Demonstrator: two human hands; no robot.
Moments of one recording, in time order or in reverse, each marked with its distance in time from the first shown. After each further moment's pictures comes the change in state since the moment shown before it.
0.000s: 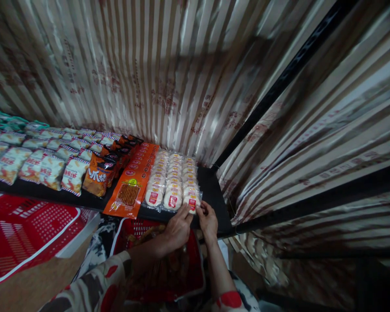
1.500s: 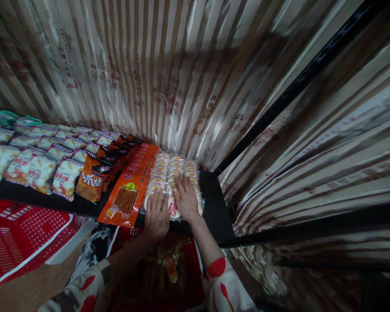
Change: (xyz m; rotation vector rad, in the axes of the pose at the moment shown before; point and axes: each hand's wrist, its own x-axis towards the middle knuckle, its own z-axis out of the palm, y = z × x) left_hand -0.005 -0.056 -0.033 0.356 0.395 -0.295; right_hand 0.035 -0.098 0.055 -0.543 -0.270 -0.650
